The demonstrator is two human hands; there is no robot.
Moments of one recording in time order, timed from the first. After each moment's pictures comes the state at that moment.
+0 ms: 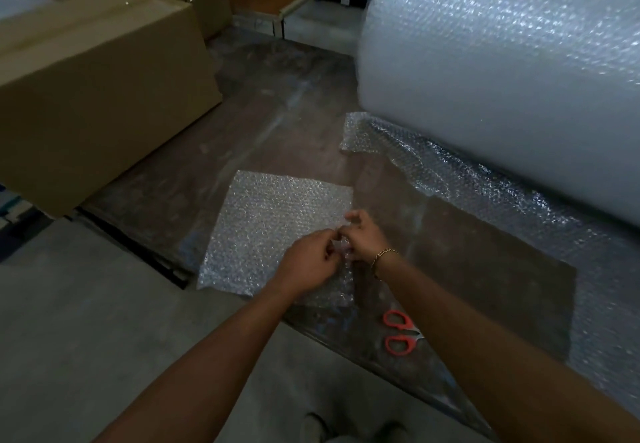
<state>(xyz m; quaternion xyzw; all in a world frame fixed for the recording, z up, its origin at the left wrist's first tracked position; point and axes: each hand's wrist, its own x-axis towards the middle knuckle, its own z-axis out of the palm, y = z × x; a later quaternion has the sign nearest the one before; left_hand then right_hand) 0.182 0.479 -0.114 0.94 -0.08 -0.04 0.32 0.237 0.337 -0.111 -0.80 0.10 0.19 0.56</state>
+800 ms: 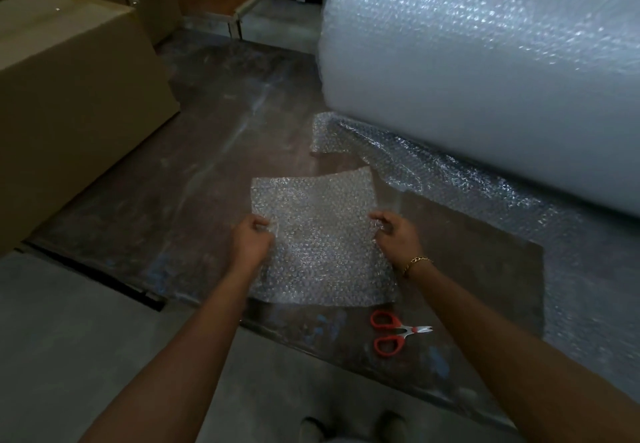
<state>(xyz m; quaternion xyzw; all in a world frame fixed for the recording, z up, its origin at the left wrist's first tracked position) 0.239 0.531 -0.124 0.85 0.24 -0.02 0.46 0.241 0.245 -0.125 -0.89 0.05 0.02 0.46</state>
